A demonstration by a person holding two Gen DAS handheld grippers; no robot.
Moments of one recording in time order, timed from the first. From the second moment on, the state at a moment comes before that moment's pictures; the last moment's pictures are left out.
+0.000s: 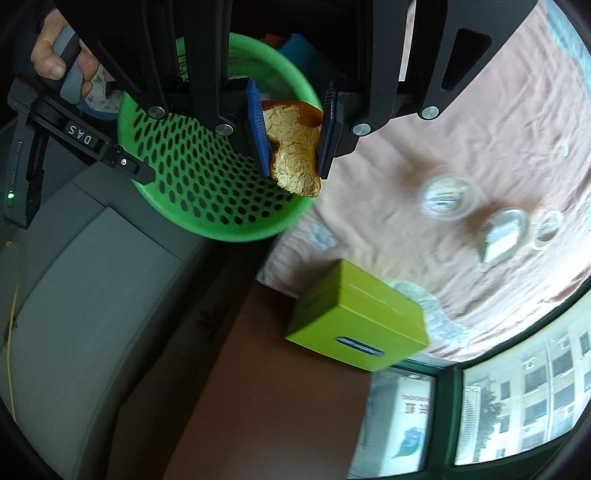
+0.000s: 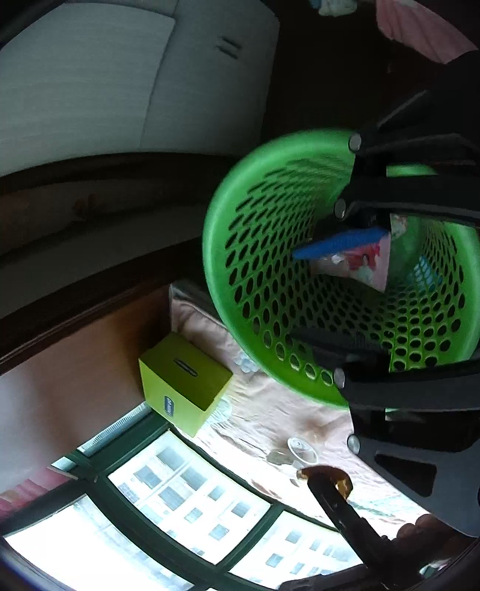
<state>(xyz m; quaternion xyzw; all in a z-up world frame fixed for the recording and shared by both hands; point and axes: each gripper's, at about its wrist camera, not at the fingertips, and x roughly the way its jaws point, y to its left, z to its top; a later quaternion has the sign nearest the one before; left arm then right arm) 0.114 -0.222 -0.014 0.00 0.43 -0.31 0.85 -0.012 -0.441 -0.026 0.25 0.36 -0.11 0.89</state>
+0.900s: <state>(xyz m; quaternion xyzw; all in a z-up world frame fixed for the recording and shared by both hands) 0.105 -0.235 -0.031 0.01 0.46 -0.32 0.83 -0.020 -0.421 -0.006 0.22 0.33 -0.08 0.92</state>
